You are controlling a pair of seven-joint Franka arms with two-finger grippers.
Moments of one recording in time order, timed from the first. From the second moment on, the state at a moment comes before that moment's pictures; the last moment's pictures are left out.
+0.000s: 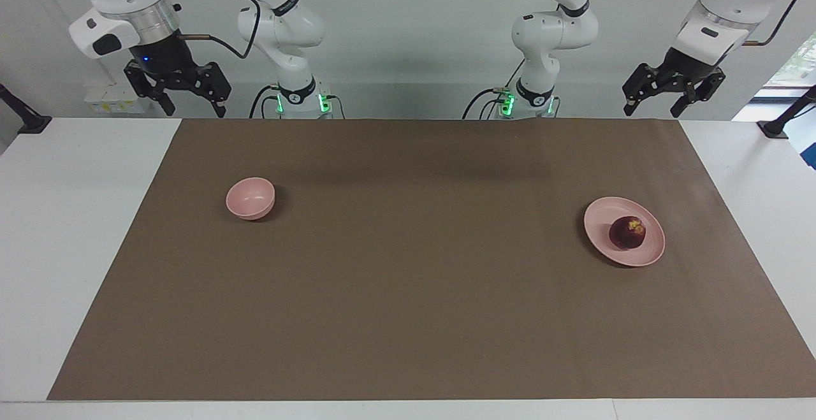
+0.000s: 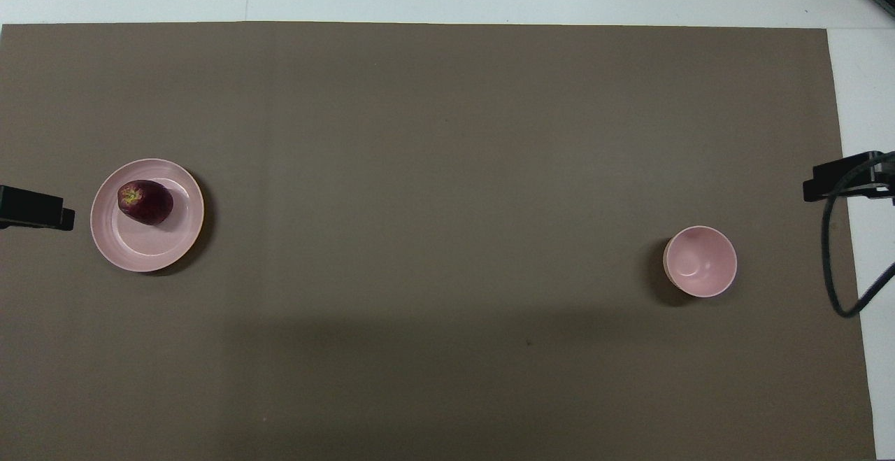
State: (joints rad) left arm 0.04 -0.10 -0.05 -1.60 -0.04 1.49 0.05; right arm -0.11 -0.01 0.08 -1.46 0.00 1.46 0.04
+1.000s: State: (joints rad) left arm 0.07 -0.10 -0.06 -1.60 -0.04 1.49 0.05; right arm -0.11 -0.01 0.08 -1.46 0.00 1.46 0.04
